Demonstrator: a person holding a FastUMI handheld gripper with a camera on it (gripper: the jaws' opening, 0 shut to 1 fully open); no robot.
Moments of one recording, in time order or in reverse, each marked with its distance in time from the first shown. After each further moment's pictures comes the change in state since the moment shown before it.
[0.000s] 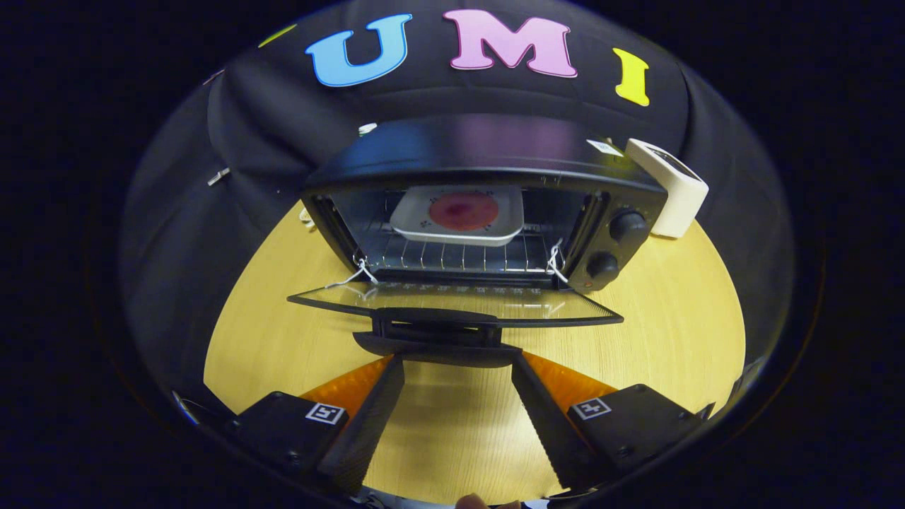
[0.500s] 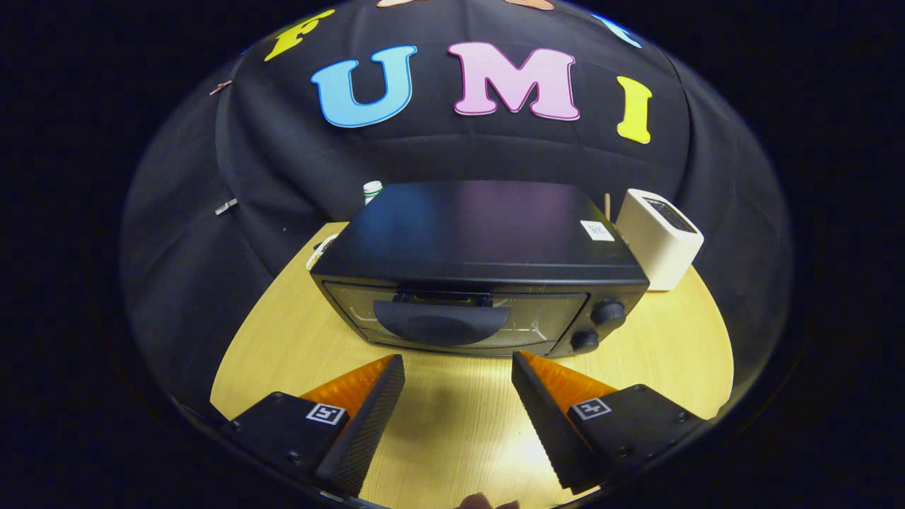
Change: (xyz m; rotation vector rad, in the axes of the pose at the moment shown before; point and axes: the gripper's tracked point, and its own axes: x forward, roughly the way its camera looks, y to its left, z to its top) arm -0.027 -0.001 0.062 -0.036 -0.169 0.010
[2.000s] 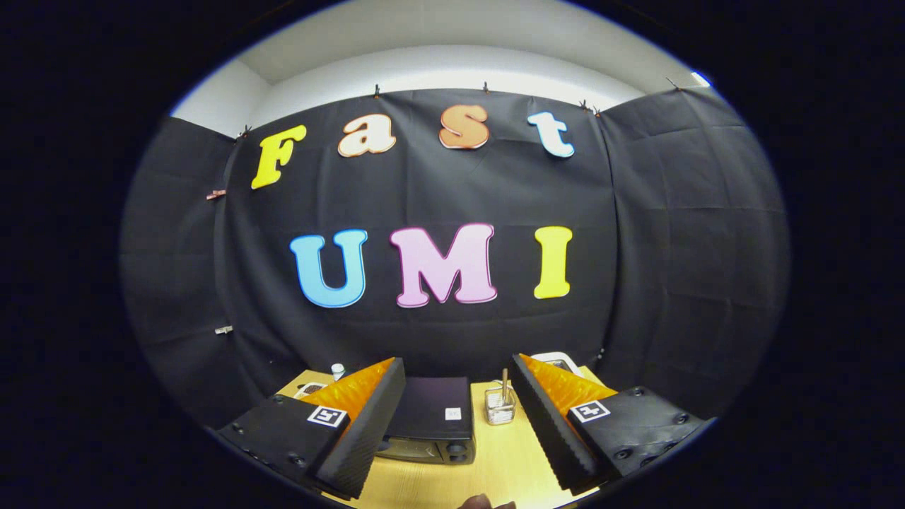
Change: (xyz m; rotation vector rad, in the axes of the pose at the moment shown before) arm -0.230 -0.152 0.221 0.042 -0.655 -0.114
